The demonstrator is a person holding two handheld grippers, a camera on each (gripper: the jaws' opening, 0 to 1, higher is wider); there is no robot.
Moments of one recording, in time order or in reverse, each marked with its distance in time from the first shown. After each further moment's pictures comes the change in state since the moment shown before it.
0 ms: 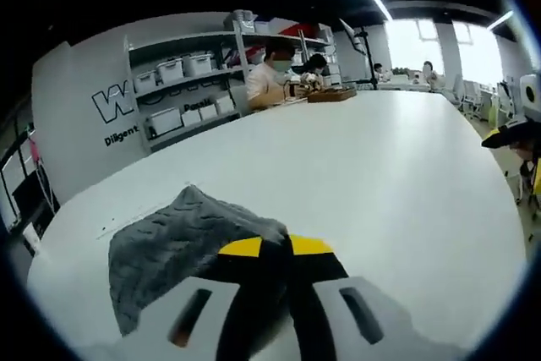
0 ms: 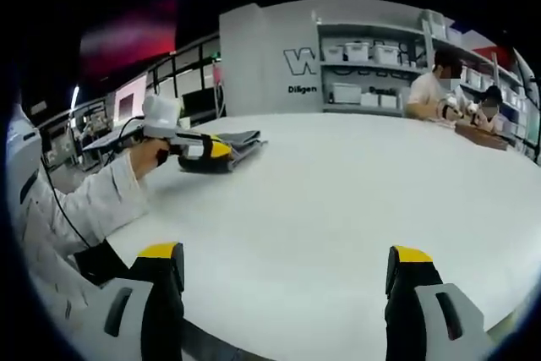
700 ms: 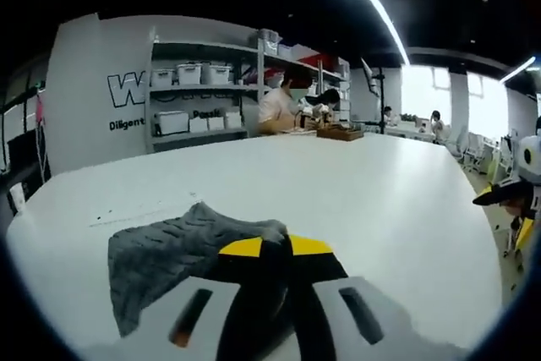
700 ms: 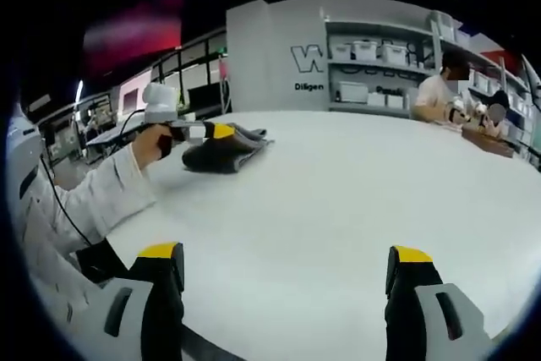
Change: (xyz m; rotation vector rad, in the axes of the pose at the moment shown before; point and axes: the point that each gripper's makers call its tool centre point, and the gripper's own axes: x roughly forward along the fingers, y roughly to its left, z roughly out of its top) left arm -0.008 0.033 0.032 -0.230 -0.140 0.003; right arm 0.011 0.009 0.014 -0.032 0.025 0.025
